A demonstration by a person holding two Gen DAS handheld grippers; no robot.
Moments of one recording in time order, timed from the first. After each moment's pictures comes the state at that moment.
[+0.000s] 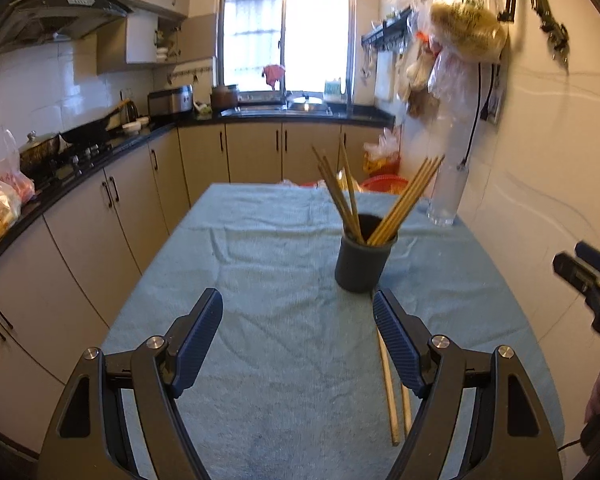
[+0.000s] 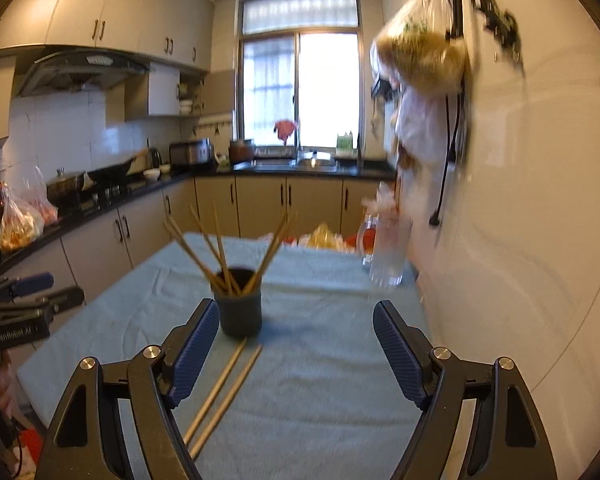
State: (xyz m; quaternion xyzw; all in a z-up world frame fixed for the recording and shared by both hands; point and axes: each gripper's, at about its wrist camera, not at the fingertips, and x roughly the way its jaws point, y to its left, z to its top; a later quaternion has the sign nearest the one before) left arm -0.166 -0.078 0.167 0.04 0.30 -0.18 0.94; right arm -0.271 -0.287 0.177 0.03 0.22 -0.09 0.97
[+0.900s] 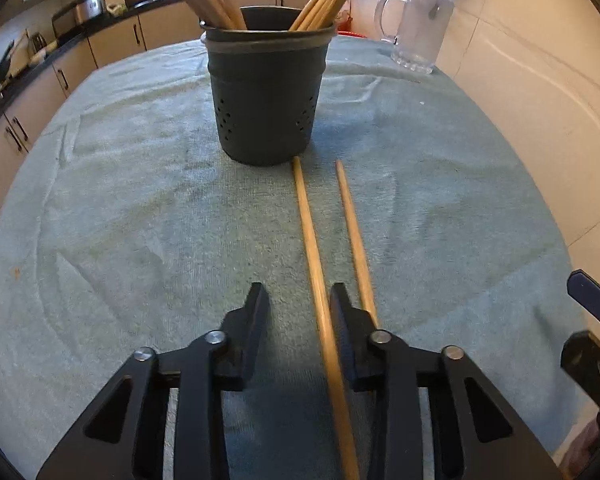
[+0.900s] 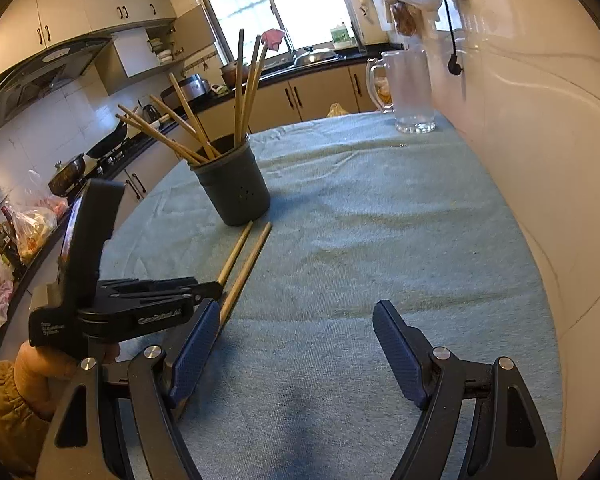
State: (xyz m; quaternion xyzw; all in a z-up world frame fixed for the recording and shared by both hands) left arm -0.082 -0.208 0.012 0.12 0.49 -0.24 0.83; right arm -0.235 -0.322 0.043 0.18 0.35 -0.03 0.92
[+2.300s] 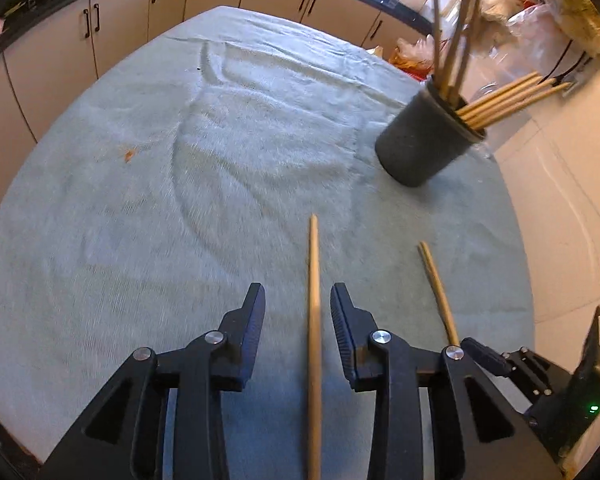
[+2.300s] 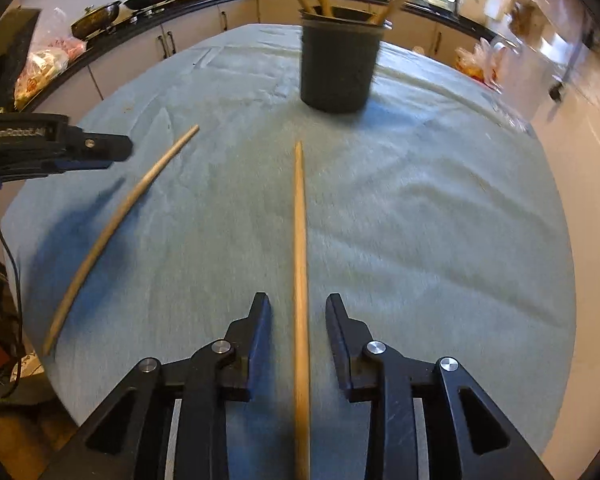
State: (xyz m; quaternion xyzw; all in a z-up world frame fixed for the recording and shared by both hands) left arm -0.069 -0.072 0.031 -0.07 0.54 -0.18 0.82; right arm -0.181 -0.224 0.005 -0.02 0.50 0.04 0.86
